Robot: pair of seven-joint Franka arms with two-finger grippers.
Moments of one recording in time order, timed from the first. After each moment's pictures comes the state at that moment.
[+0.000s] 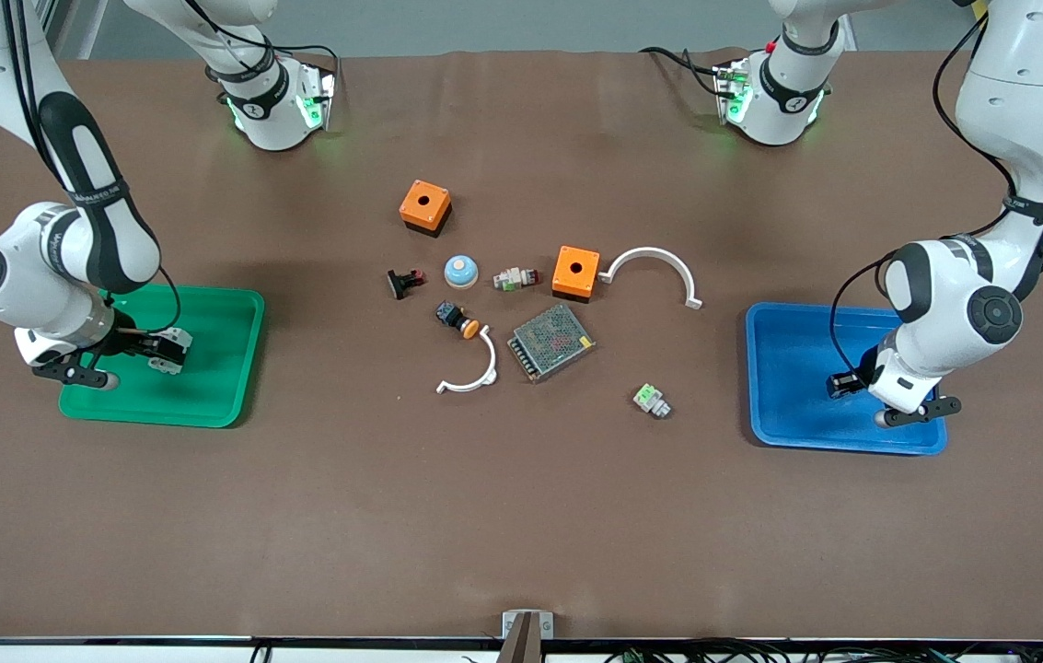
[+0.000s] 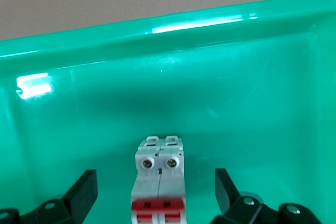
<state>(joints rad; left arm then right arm) 0.18 0.52 -0.12 -2.03 0.03 2.57 -0.15 -0.13 0.39 -0.11 -2.19 0.09 2.57 -0.11</state>
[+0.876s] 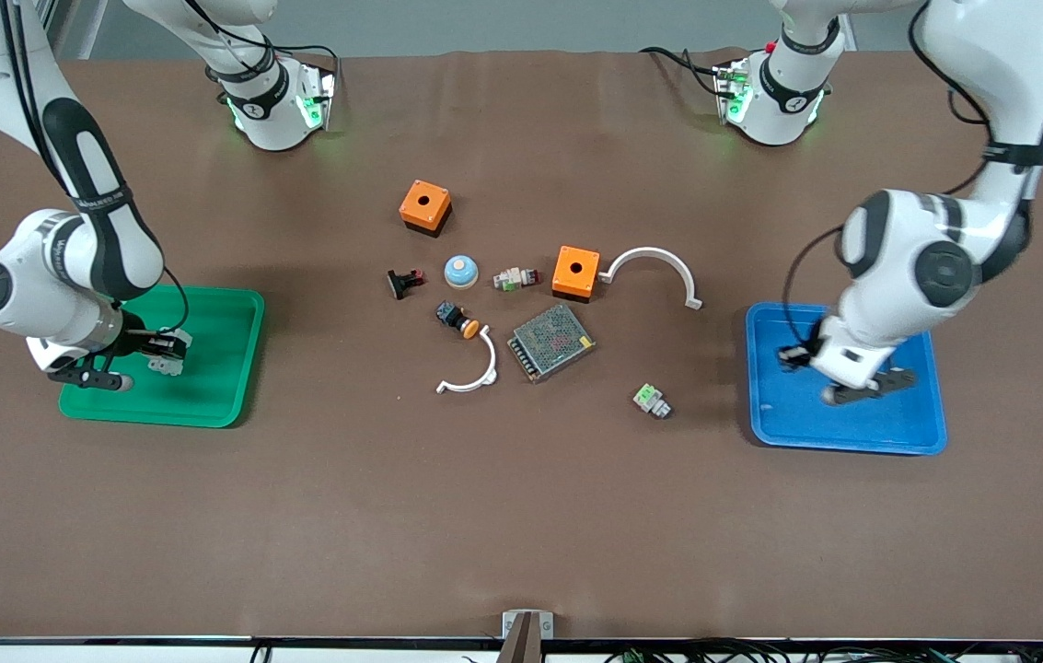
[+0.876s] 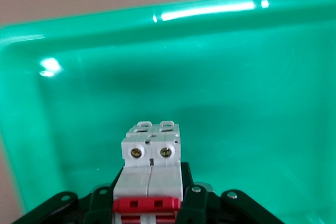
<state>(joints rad) -0.02 0.30 -0.21 -2.06 0.04 2.33 -0.48 -0.09 0.37 -0.10 -2.08 0.09 2.32 -0.08</state>
